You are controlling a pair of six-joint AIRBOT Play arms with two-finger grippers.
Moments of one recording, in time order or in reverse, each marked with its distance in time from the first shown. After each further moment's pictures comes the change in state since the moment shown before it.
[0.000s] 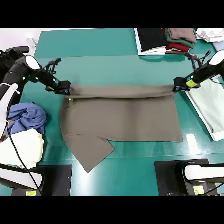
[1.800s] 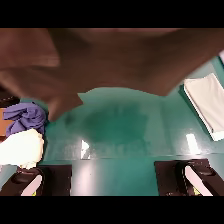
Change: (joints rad) left arm -0.036 0.895 0.508 -0.106 0.291 0.030; right arm 0.013 0.708 0.497 0.125 -0.051 0.018
